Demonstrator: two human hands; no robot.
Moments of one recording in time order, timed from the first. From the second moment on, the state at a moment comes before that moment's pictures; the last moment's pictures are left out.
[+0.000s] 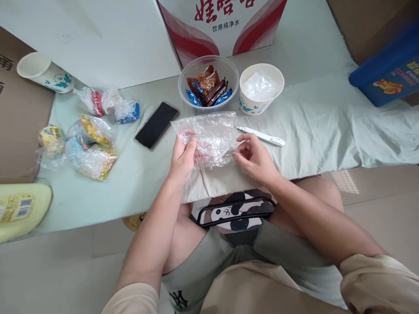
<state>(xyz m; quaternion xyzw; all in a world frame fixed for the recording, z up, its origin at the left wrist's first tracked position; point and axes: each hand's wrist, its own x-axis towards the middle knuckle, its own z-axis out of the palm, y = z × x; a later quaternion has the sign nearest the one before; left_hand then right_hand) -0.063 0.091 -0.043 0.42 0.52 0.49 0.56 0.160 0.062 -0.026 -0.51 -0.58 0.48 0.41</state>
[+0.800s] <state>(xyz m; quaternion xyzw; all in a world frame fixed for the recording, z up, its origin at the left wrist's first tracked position) -0.048 0.081 -0.047 0.49 0.42 0.49 0.58 0.159 0.067 -0.022 -0.50 -0.35 0.68 0.40</state>
